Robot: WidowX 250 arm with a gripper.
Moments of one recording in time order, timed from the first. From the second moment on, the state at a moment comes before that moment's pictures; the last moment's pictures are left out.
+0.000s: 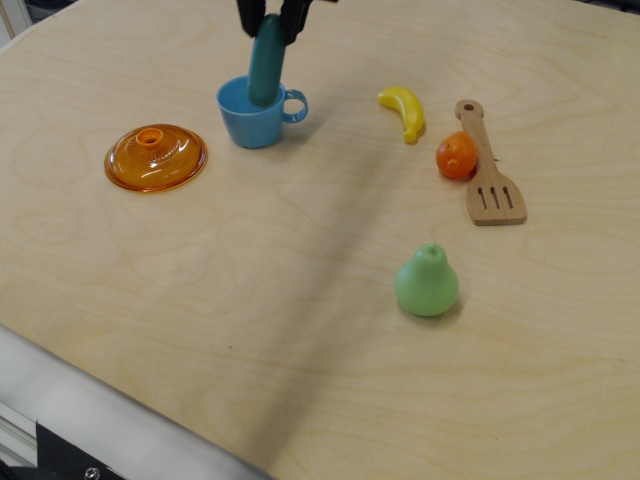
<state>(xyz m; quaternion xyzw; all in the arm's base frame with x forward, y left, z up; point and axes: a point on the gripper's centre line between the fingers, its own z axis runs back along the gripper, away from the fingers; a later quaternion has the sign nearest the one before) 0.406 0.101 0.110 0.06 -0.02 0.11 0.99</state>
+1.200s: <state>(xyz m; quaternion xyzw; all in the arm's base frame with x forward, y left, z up) 0.341 -0.001 0.070 0.06 0.02 0.05 1.00</state>
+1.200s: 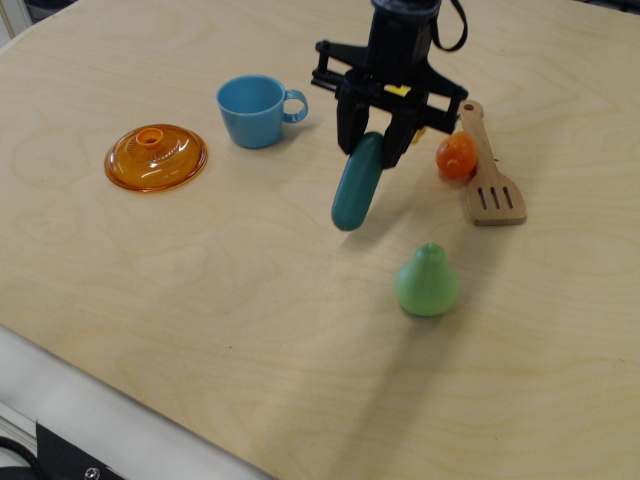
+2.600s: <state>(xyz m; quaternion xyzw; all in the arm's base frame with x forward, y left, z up) 0.318 0.005 0.018 0.04 0.08 0.06 0.99</state>
